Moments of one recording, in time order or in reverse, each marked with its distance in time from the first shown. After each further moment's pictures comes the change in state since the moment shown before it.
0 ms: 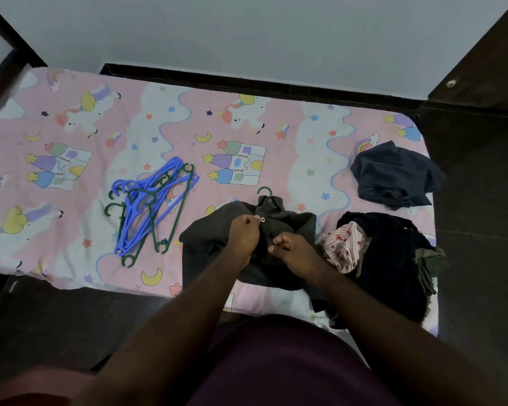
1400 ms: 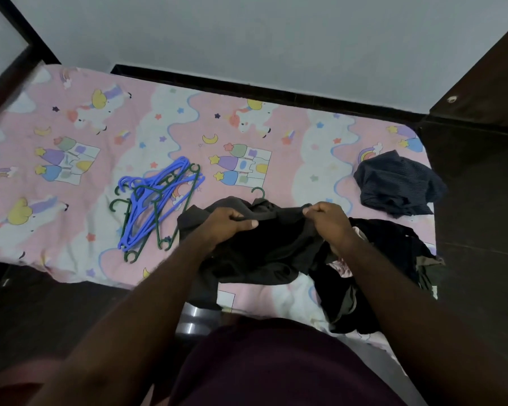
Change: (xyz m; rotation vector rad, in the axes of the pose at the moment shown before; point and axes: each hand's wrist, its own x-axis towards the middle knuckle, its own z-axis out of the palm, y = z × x) left_hand 0.012 0.012 -0.085 0.363 -0.313 0.067; right_hand 0.020 -0.038 -0.052 -0.055 0.357 0.104
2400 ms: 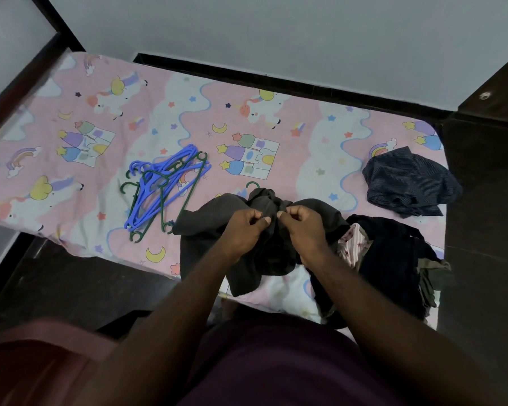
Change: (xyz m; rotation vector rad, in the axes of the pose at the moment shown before) left_hand -0.050 0.037 0.083 -0.169 0.207 0.153; right_hand -0.035 0.023 0.025 0.377 -0.117 -0.096
